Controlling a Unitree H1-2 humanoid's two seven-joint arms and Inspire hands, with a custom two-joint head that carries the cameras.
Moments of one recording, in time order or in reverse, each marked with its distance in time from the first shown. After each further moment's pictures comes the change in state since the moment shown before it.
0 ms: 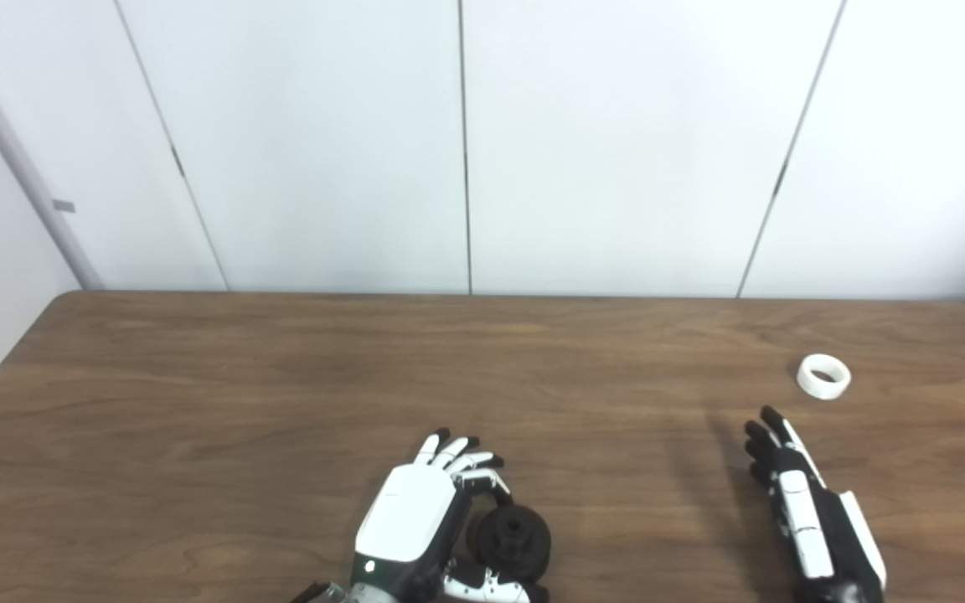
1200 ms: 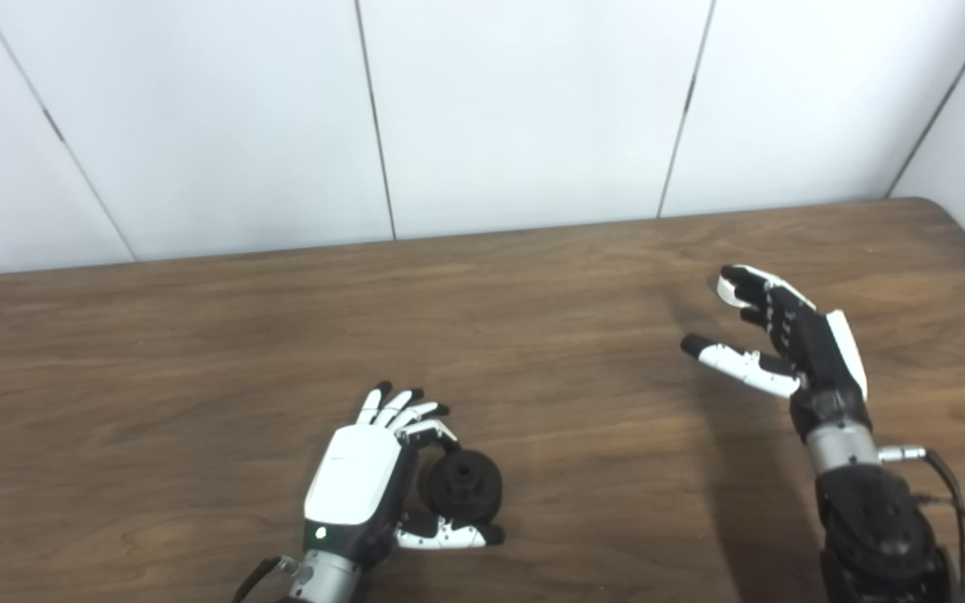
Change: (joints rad) left arm 0.018 -0.003 0.012 0.033 0.013 -0.040 0.035; right arm -0.206 -0.129 -0.108 0.024 -0.130 0.141 -0.045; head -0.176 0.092
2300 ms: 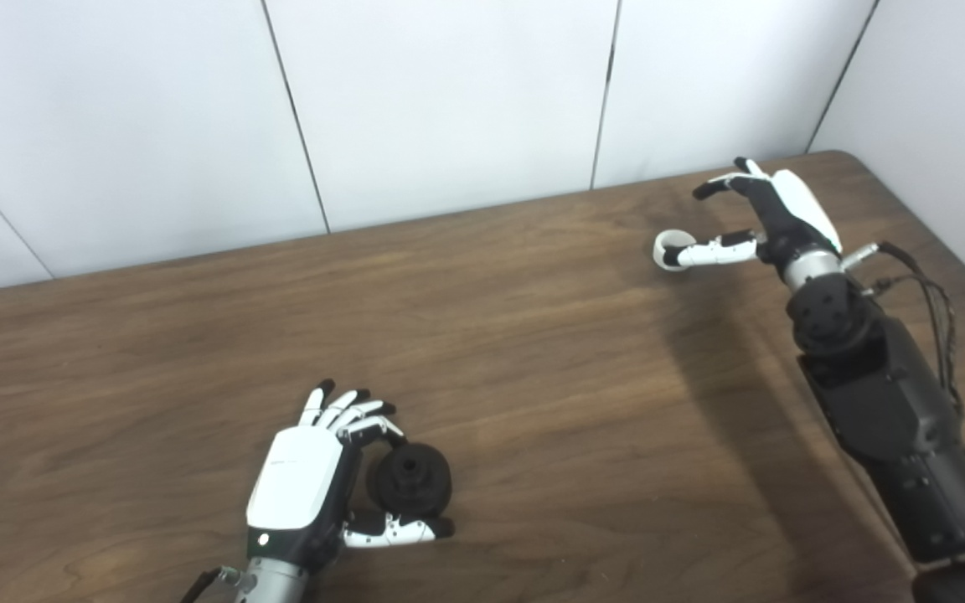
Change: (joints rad) left arm 0.007 0.024 0.038 0.000 -0.016 -0.048 -0.025; right arm -0.337 -0.302 0.174 0.381 -0.316 0.190 0.142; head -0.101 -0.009
